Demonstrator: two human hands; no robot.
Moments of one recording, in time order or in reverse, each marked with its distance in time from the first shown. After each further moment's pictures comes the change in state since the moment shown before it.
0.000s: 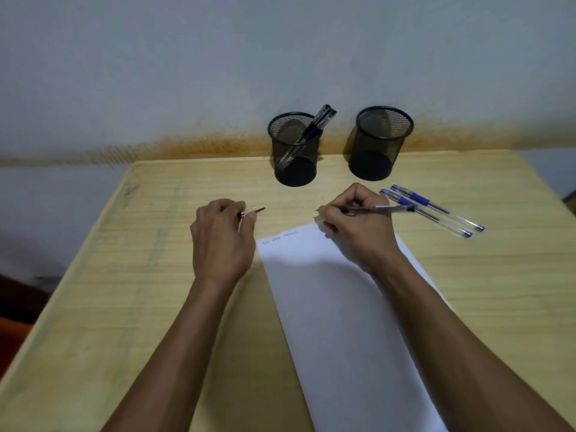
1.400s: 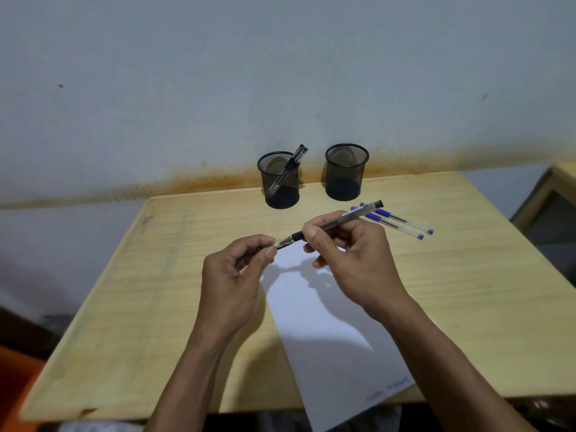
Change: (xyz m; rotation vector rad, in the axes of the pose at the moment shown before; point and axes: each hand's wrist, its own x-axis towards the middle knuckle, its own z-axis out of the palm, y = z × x) left_hand -0.086 0.073 -0.076 -0.804 -0.086 -0.022; right_hand -0.101 -0.075 -0.026 0.078 -0.098 -0.183
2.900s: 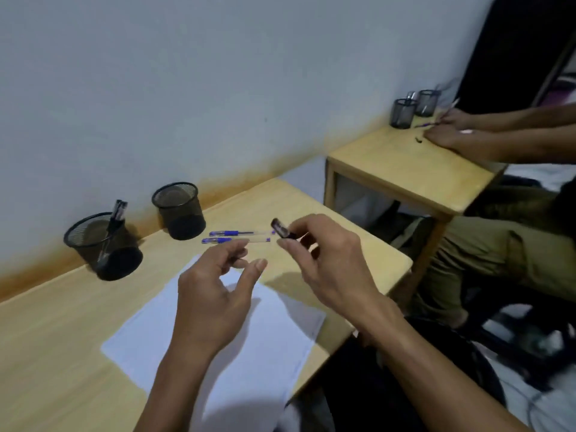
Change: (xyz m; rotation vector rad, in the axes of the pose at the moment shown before) left_hand -0.002 0.045 0.113 0.125 -0.508 0.414; right_hand -0.069 -0.020 -0.106 -0.880 0.618 -0.253
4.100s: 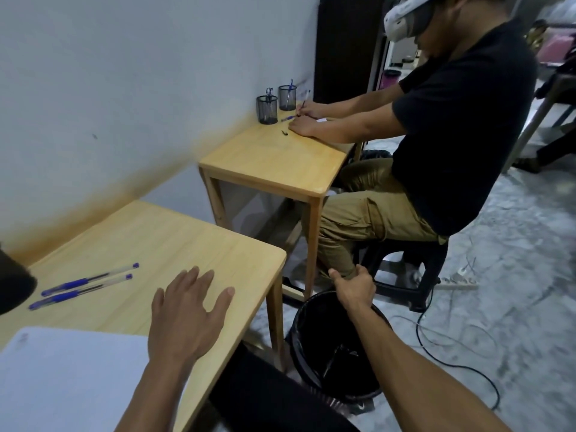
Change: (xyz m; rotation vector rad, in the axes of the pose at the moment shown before) left_hand 0.004 -0.023 0.164 0.558 -0.484 0.140; right_hand -0.141 0.255 -0.114 -0.160 0.529 1.271
